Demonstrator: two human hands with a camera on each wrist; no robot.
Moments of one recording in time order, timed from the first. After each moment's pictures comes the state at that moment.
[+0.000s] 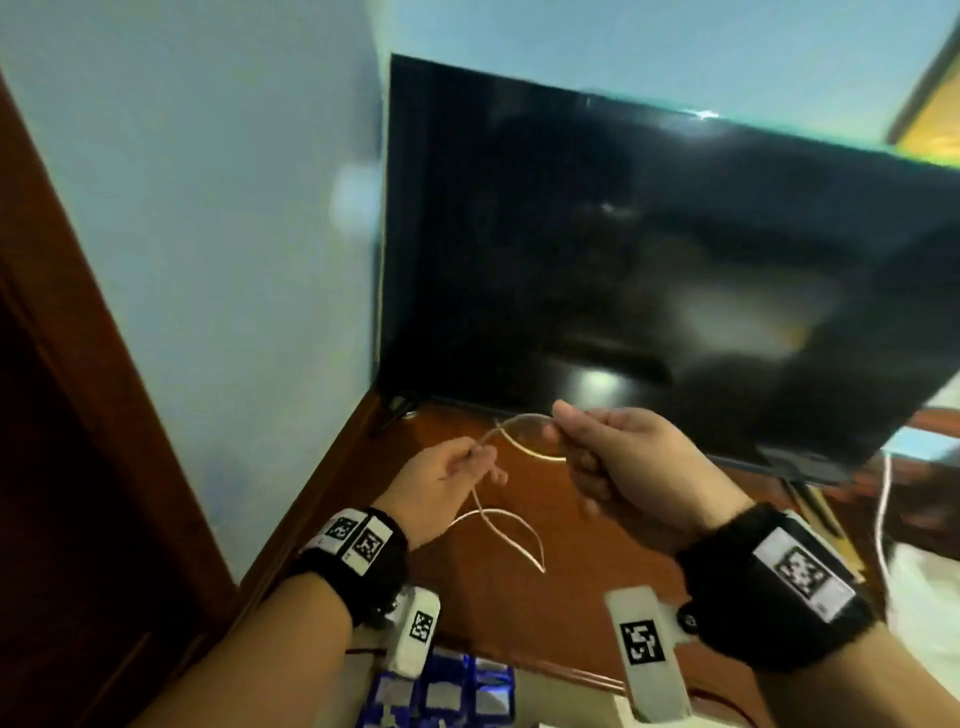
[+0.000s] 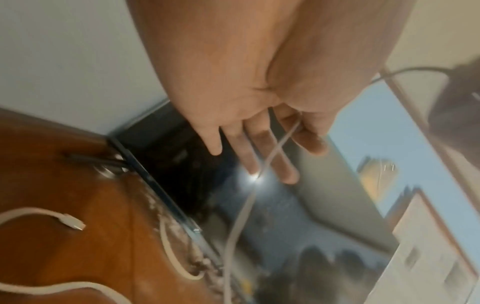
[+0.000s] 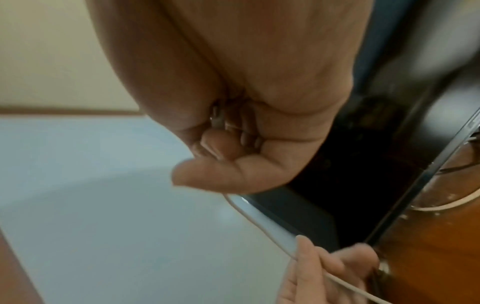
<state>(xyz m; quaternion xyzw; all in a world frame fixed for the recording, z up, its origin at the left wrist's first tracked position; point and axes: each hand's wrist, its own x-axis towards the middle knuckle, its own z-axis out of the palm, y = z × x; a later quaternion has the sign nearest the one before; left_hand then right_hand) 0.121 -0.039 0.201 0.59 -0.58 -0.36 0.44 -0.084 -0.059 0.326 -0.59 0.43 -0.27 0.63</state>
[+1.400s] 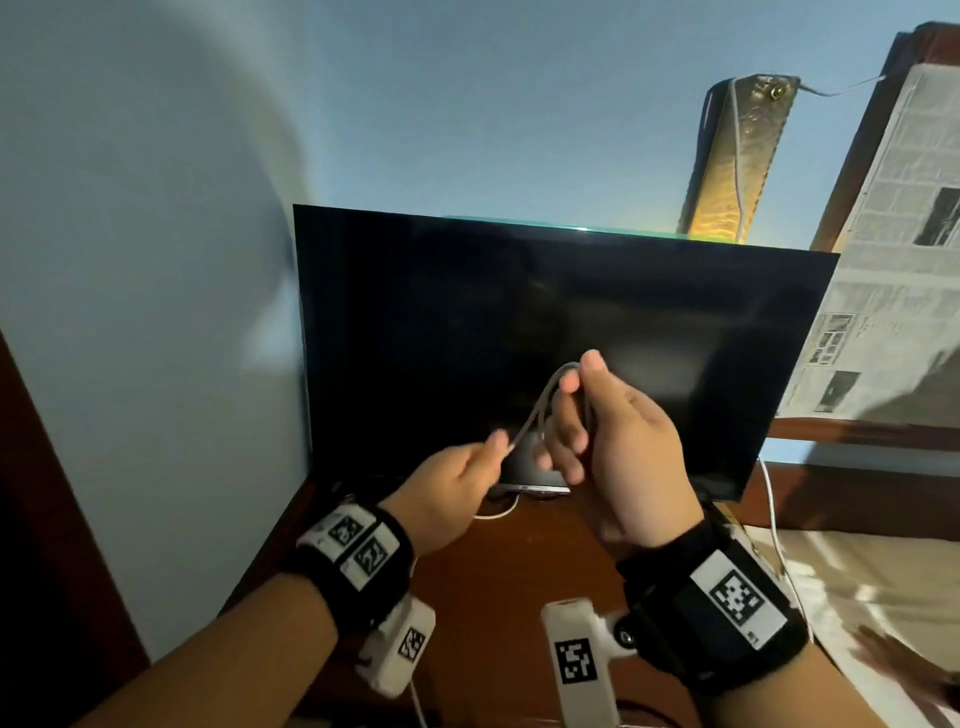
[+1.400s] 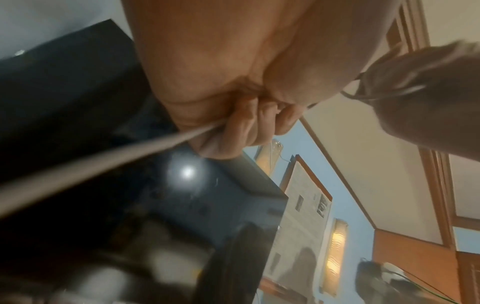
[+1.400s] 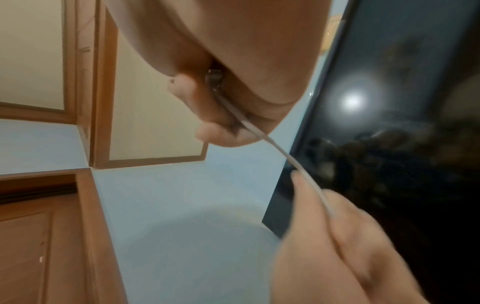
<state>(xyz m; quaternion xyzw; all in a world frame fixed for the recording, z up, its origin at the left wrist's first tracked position) 0.008 -0.022 0.329 0.54 -0.68 -0.28 0.40 -0.156 -0.009 0.400 -0.55 0.21 -0.58 0.56</state>
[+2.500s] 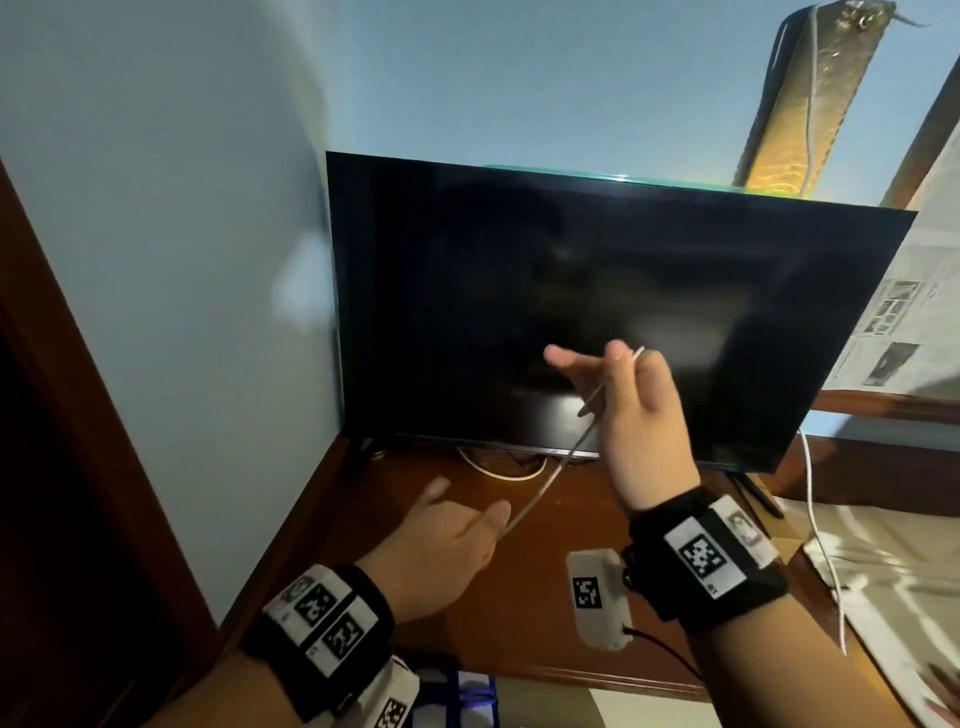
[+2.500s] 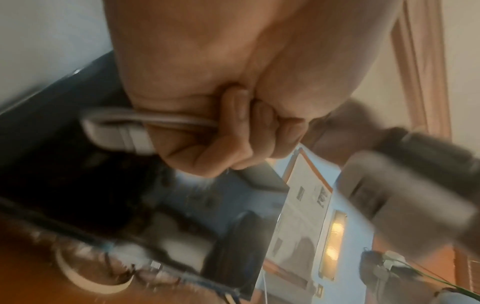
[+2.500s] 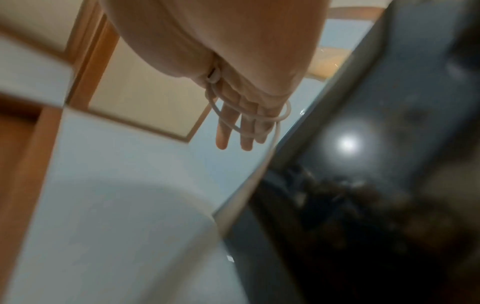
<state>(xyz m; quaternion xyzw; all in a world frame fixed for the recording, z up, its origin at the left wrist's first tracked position) 0.044 0.037 0.271 0.58 -0.69 -0.35 0.27 -0.135 -0.040 0.348 -0.63 0.34 -0.60 0.36</state>
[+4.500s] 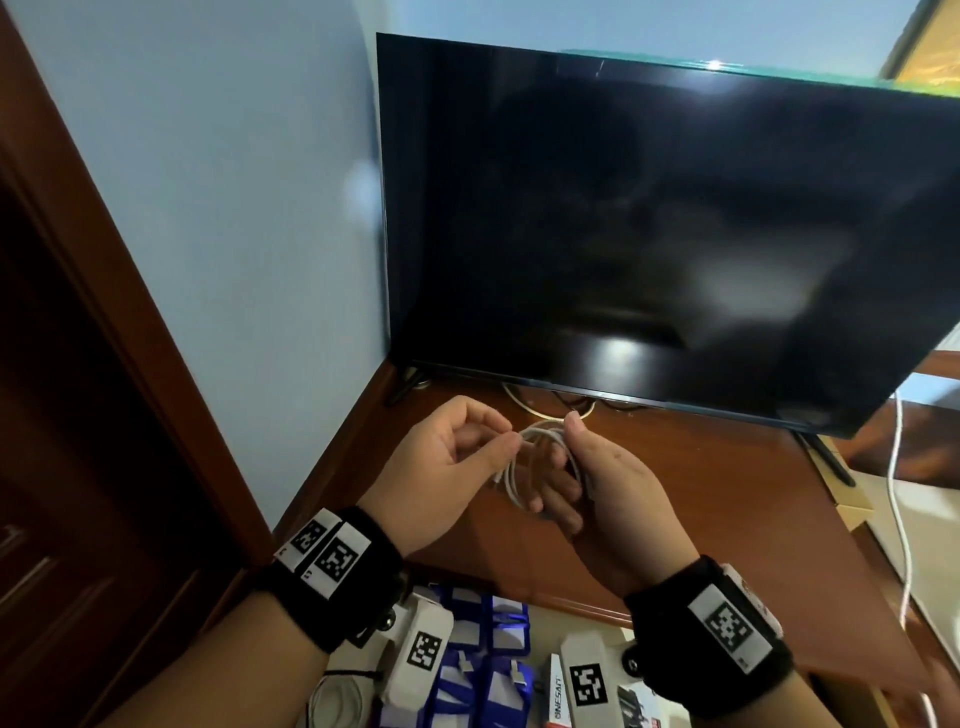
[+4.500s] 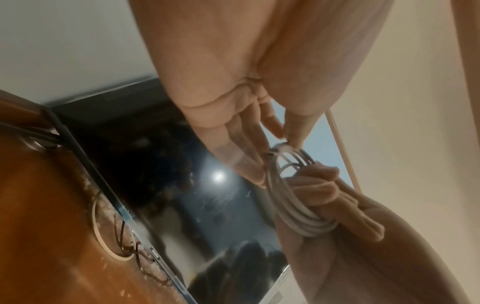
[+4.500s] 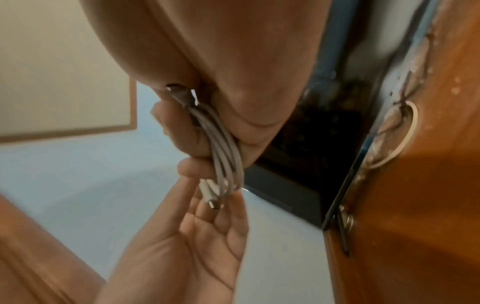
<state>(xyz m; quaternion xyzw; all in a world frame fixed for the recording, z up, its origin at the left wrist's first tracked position) 0.078 0.044 0.245 0.52 -0.56 -0.38 0.52 -0.105 -0.003 0.249 -0.50 0.24 -0.38 0.74</state>
